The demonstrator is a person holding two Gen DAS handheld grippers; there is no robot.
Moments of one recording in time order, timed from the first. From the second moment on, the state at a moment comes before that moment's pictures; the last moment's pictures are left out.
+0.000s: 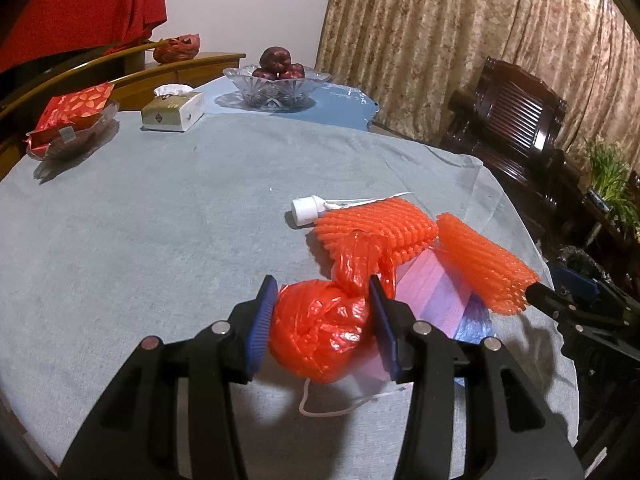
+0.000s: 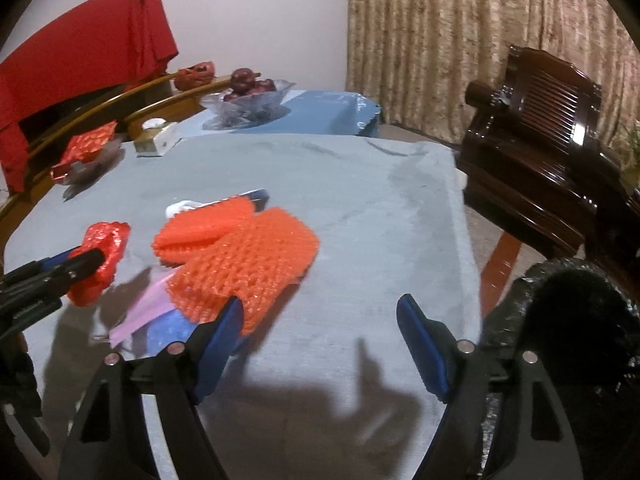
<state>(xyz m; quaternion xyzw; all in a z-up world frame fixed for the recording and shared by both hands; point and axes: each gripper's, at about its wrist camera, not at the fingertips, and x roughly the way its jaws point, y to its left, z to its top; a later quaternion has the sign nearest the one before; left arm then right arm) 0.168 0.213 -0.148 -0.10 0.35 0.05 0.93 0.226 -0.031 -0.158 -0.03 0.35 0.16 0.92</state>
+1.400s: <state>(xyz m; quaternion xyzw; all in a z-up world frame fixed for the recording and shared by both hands) 0.184 0.197 -0.152 -0.09 0.36 0.05 0.93 0.254 -0.033 -0.196 -0.03 0.38 0.13 0.92</state>
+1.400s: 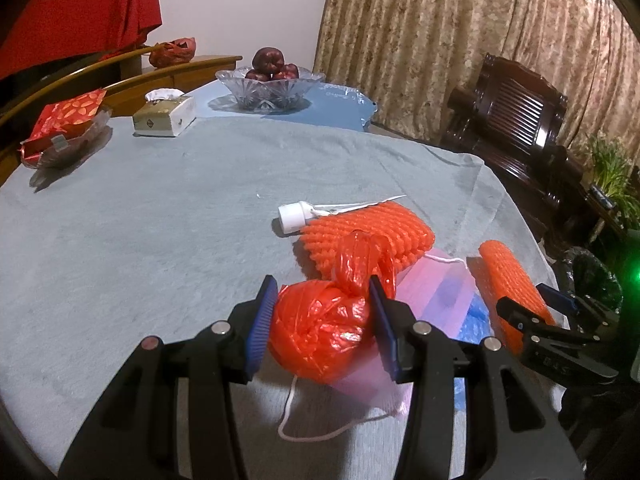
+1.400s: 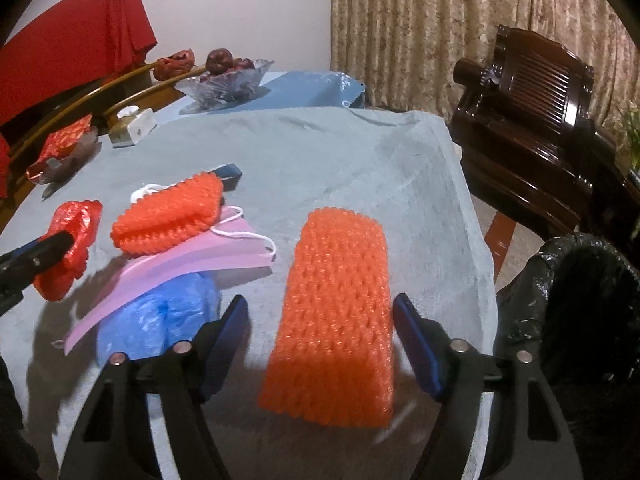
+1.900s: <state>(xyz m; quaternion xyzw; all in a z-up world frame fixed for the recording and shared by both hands) 0.187 0.187 -0.153 -0.08 0.36 0.05 0.93 0.255 -0.043 -0.188 -0.02 0.38 0.16 0.91</state>
